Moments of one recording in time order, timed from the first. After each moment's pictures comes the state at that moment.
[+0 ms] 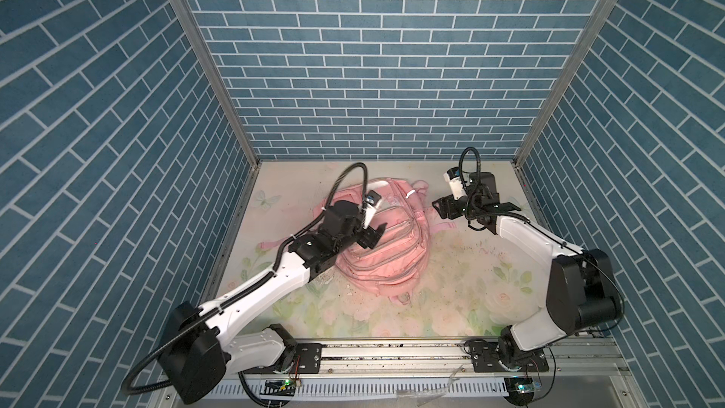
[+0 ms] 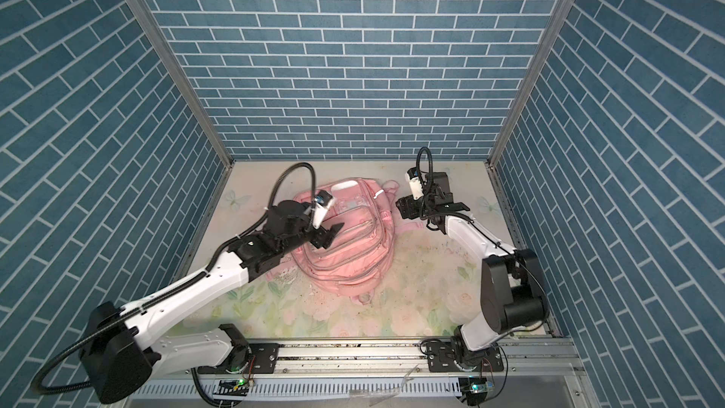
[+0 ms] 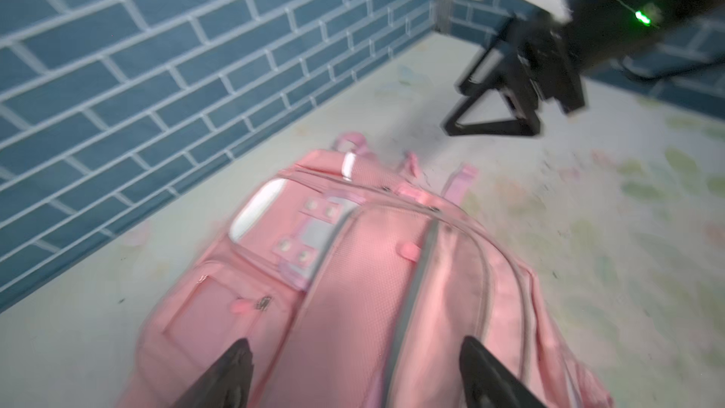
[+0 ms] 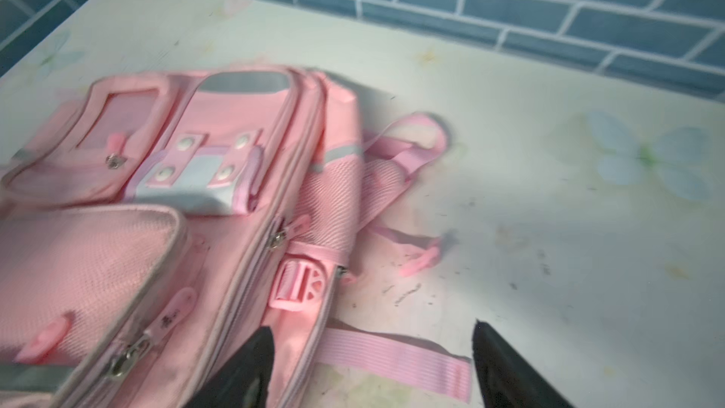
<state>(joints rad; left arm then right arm) -0.63 1.15 0.89 -0.14 -0.08 0.02 0.30 1.48 1.02 -0.17 -0.17 -0.06</state>
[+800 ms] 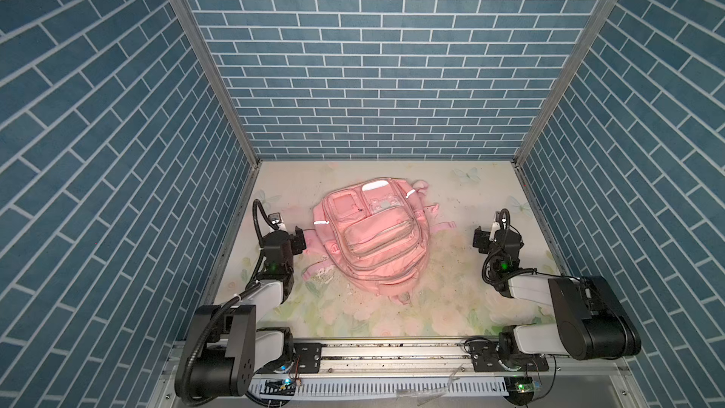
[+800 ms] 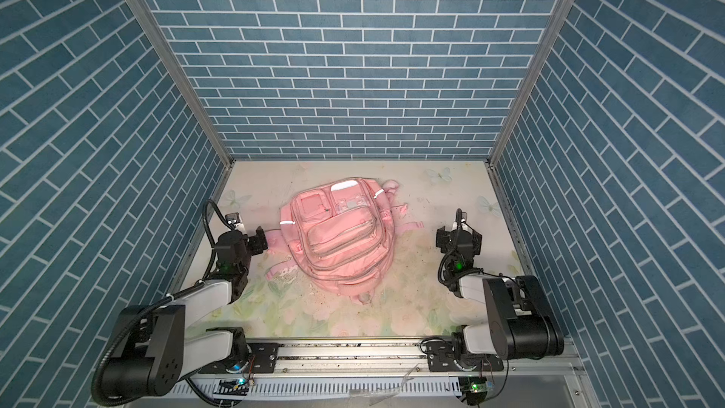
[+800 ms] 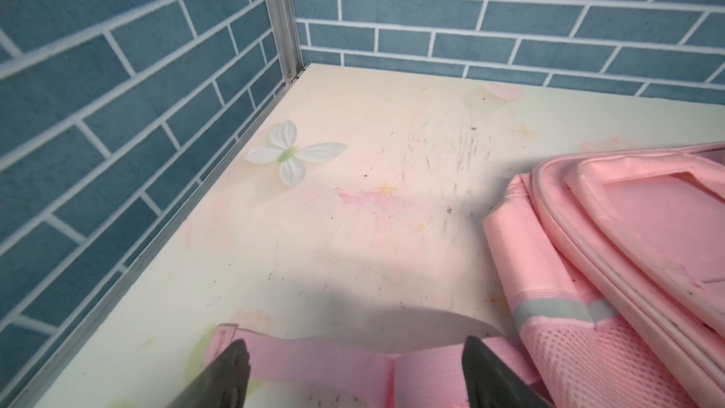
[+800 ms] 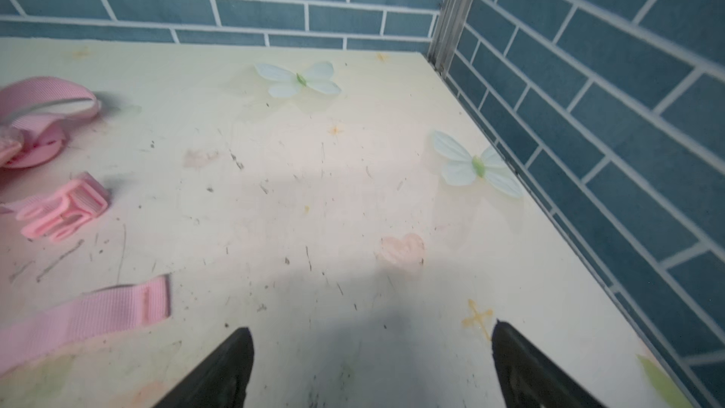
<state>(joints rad) -0.01 1.24 0.24 0.62 -0.24 -0.11 0.14 1.40 0.28 0.76 0.32 -0.02</state>
